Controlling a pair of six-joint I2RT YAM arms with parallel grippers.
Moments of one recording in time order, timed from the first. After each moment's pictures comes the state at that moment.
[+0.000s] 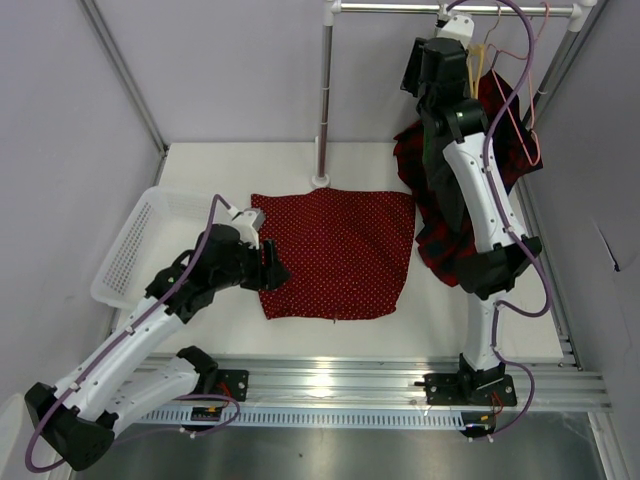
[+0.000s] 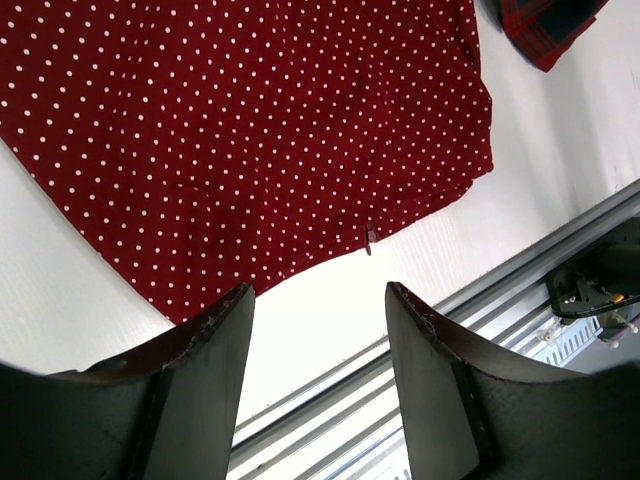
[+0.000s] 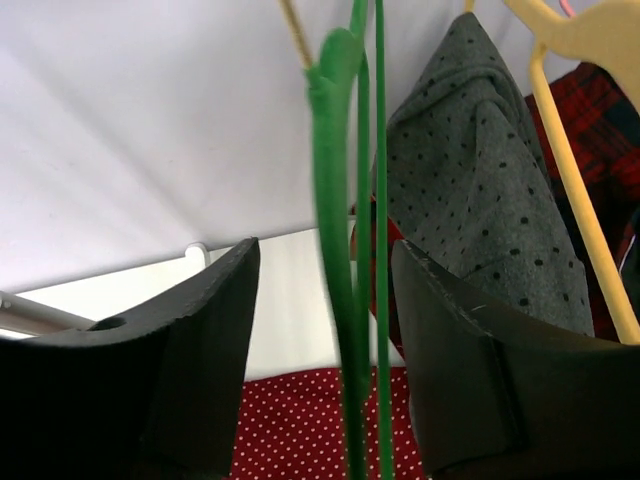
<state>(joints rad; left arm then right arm) -0.58 0.85 0.83 -0.63 0.13 -0.44 0.35 2.05 2.52 -0.61 0.49 0.22</state>
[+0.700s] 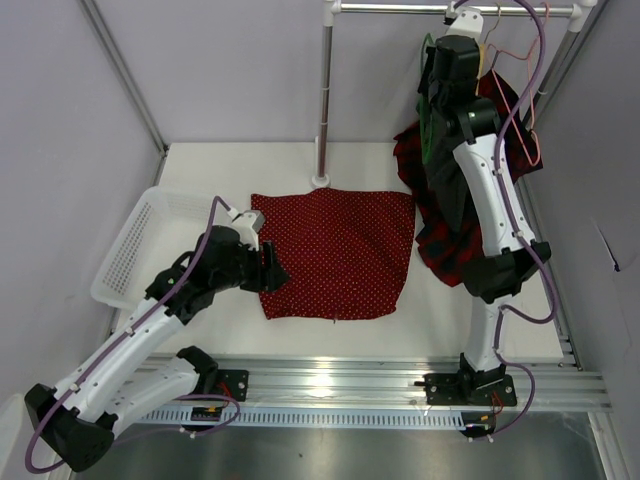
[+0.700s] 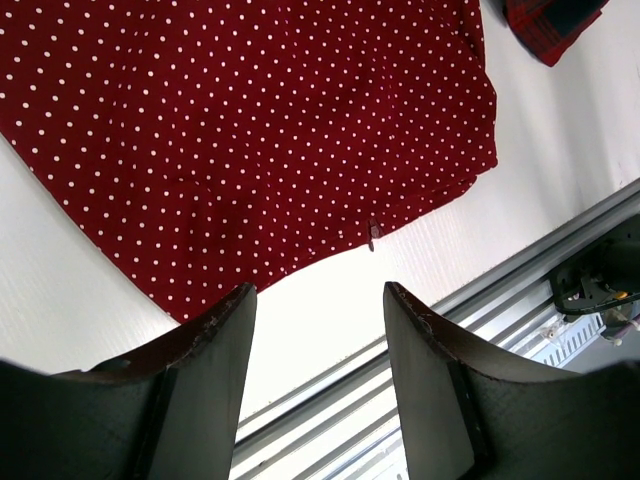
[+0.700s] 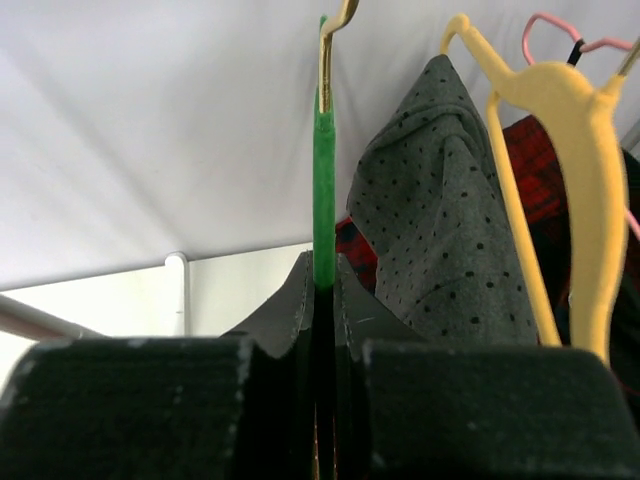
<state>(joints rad) -0.58 0.84 0.82 -0.63 0.13 -0.44 0.33 2.01 2.50 -0.61 0.45 0.14</state>
